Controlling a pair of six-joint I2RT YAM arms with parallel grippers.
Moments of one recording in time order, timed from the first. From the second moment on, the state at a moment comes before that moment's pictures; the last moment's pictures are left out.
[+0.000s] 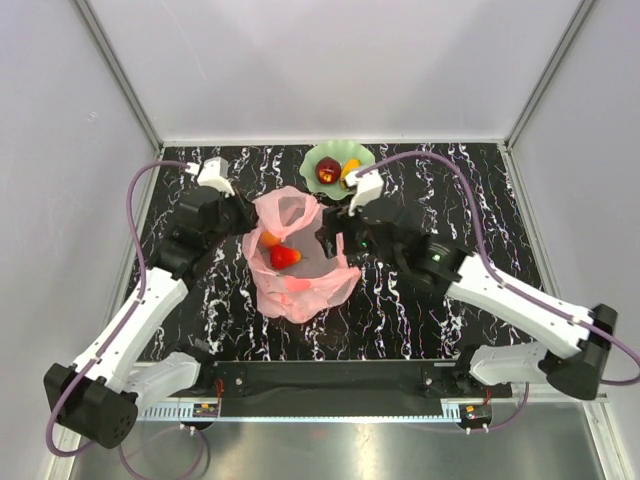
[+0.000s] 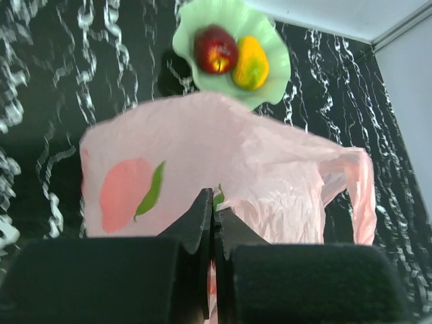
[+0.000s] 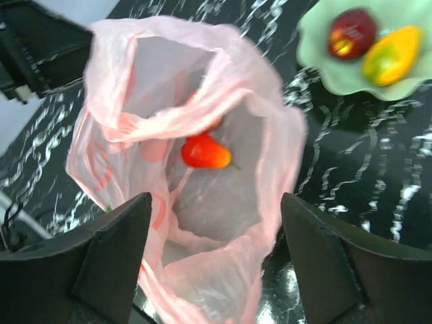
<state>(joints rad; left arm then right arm) -0.39 1.02 0.96 -0.30 -0.04 -0.50 0.98 1.21 1.23 -0.39 0.34 0.36</state>
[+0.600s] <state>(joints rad) -0.11 1.08 0.82 -0.15 0.18 -0.74 0.98 1.68 1.33 -0.24 0.04 0.30</state>
